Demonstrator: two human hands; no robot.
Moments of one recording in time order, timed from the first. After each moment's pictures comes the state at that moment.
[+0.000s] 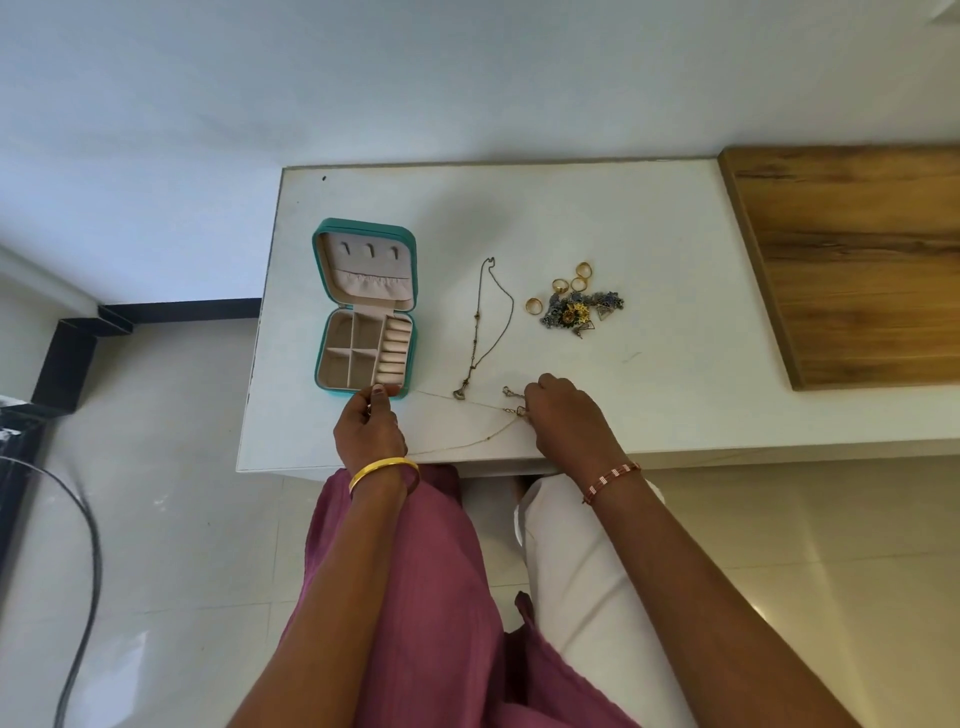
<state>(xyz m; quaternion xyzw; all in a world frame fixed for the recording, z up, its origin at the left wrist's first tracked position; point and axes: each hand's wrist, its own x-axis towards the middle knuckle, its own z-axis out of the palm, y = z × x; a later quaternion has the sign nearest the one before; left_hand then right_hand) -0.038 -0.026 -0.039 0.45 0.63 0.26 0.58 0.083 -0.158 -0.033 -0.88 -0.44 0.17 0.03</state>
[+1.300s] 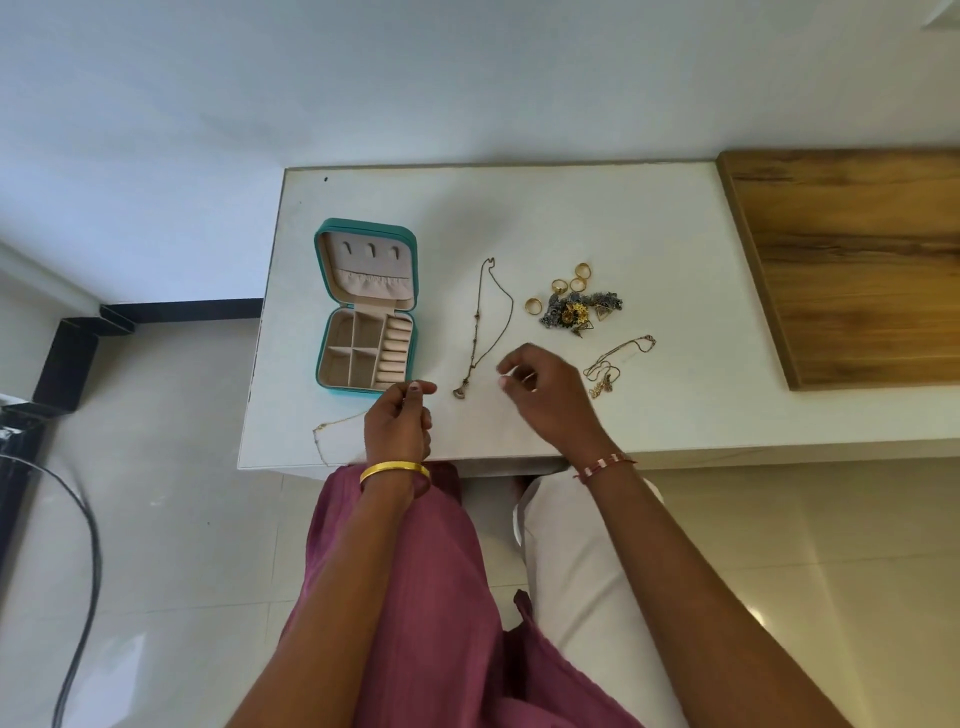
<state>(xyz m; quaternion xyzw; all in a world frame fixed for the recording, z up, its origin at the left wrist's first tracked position) -0.033 -0.039 -0.024 0.54 0.54 0.17 0.63 0.081 -0.138 -0.009 -0.83 -0.26 0.27 0.41</state>
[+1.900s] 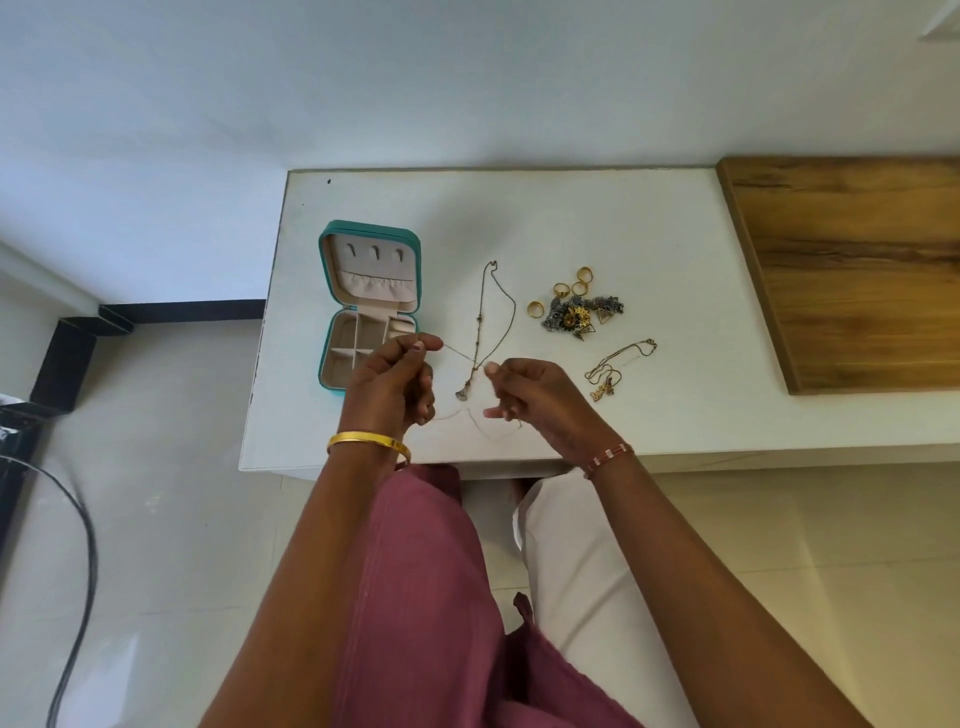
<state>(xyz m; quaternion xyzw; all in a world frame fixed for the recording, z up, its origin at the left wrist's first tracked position) -0.029 -0.017 0.032 0.48 0.39 0.16 0.77 0.080 -0.134 -0.009 -0.64 -0.13 0.47 0.59</state>
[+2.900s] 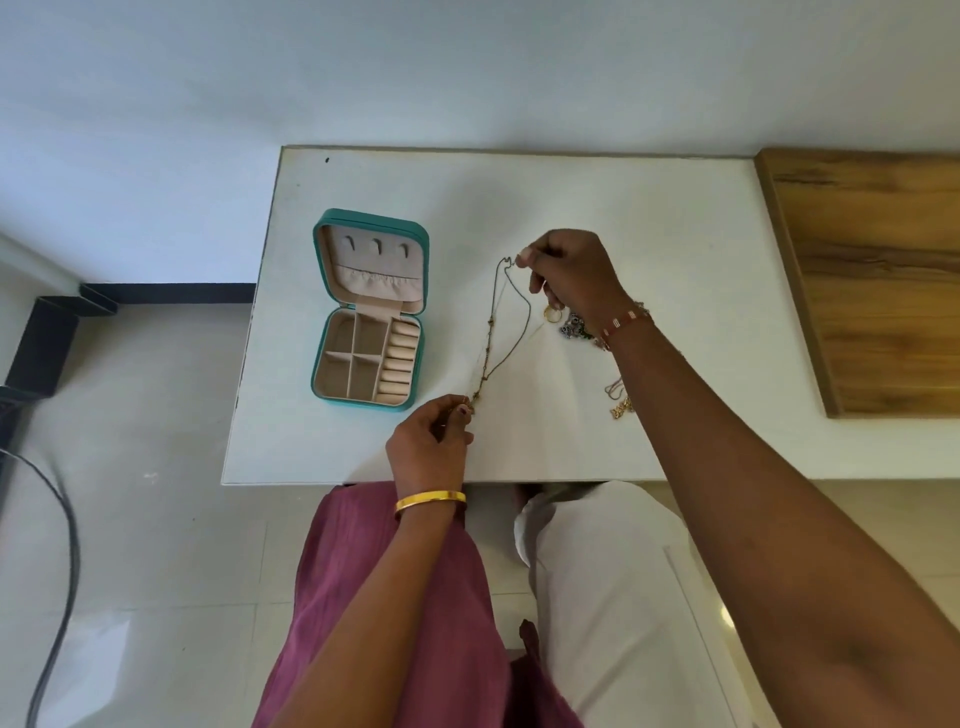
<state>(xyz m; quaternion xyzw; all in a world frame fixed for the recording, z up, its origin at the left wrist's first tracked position) -0.017 -0.050 -0.039 0.64 0.53 0.17 0.53 0.184 -0.063 0.005 -0.81 -0.22 0.28 0.47</state>
